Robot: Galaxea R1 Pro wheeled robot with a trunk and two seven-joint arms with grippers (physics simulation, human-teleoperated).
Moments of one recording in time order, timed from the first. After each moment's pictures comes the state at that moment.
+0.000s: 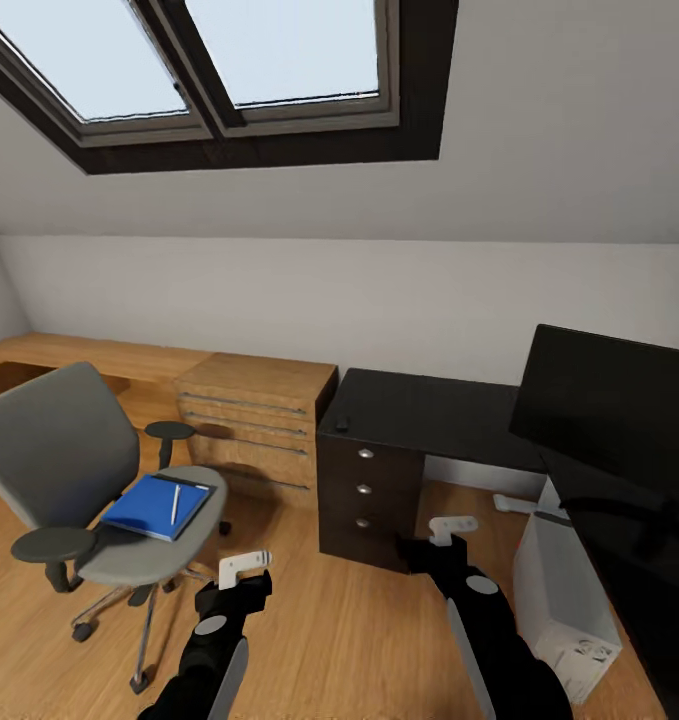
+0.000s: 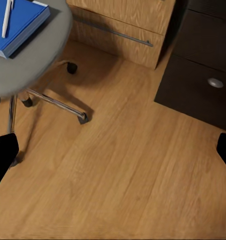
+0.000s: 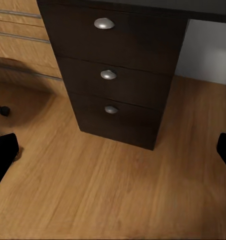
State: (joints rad) left arm -0.20 -0.16 -0.10 -1.22 0.10 0.41 0.39; right arm -0.28 0.14 0.03 -1.29 0.09 0.45 0.01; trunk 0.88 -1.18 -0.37
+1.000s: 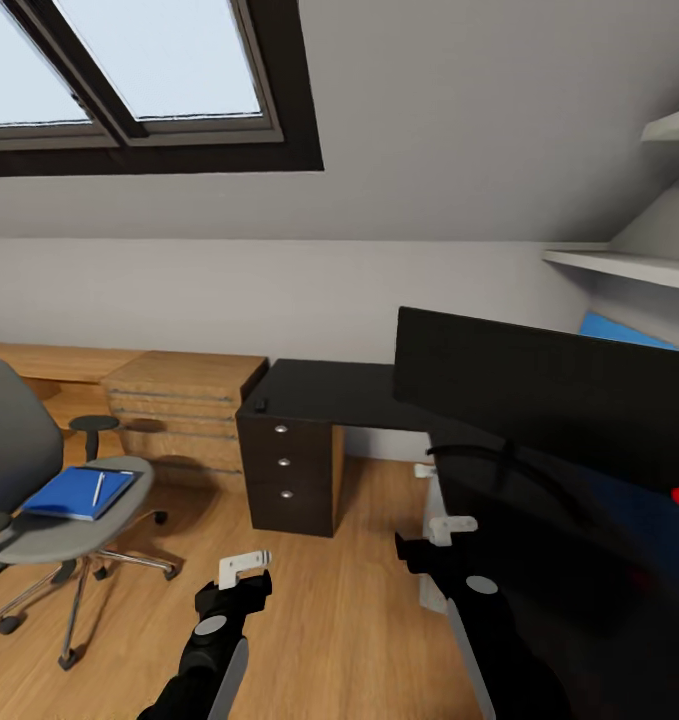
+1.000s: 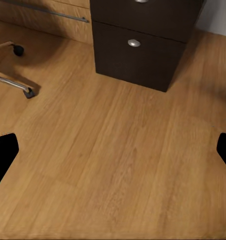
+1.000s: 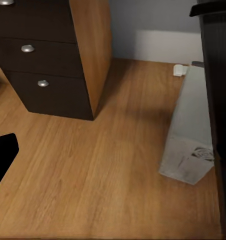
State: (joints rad) left arm -0.20 -0.16 -0.10 -1.22 0.10 0.40 0.39; right arm -0.28 0.14 0.03 -1.29 0.09 0.45 0.02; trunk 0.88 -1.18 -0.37
